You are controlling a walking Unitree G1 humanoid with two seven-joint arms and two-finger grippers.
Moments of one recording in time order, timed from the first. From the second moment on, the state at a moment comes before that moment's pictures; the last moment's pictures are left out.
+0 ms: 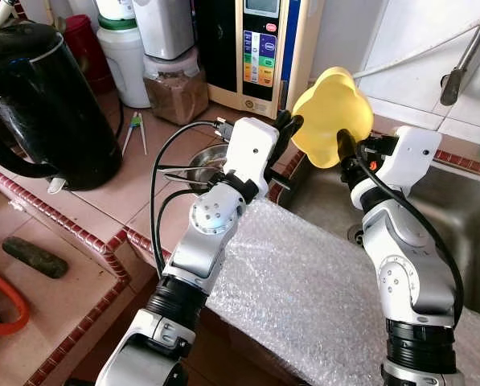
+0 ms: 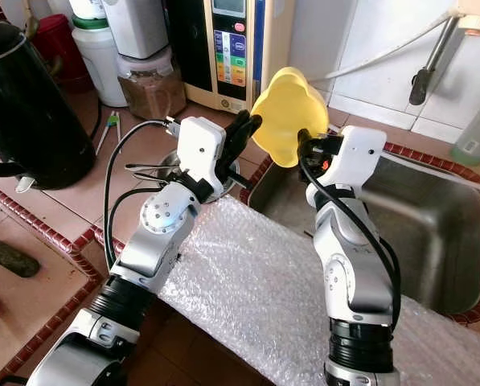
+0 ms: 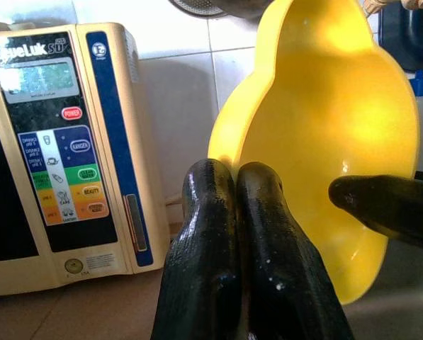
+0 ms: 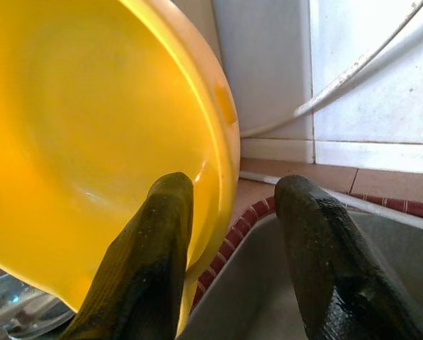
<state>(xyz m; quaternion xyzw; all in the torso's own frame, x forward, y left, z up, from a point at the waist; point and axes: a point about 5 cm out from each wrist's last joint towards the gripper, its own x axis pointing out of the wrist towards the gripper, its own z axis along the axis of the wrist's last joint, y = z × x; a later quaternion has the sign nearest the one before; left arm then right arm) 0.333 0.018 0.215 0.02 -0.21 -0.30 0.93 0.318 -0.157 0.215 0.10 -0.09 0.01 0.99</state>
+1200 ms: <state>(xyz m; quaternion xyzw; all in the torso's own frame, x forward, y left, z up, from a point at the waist) 0.325 0.038 0.175 0.06 -0.12 -0.36 0.92 0.337 -0.222 0.186 -0.02 -0.05 -0.13 0.99</state>
